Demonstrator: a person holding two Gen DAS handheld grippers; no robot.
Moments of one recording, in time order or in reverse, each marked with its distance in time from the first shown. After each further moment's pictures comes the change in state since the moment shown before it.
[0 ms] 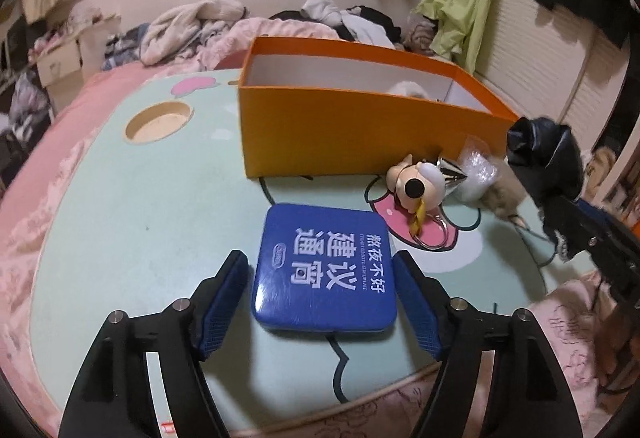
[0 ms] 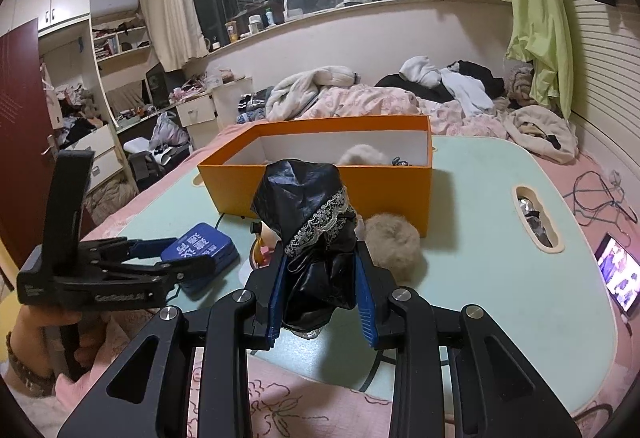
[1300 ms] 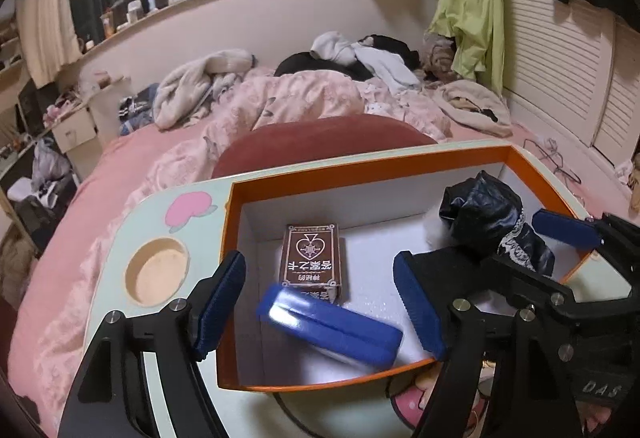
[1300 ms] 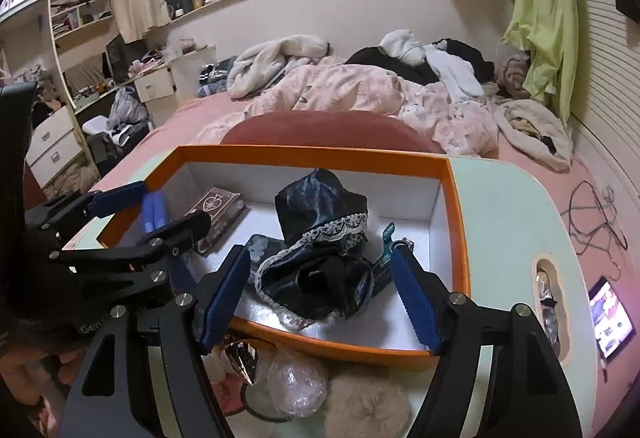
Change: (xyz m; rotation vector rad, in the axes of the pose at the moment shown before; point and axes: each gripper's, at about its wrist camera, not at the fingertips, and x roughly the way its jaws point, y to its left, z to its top) left arm 0.034 -0.017 0.102 0.092 -0.110 0.148; right arm 0.094 -0.022 0.069 -0.015 0.148 -0.118
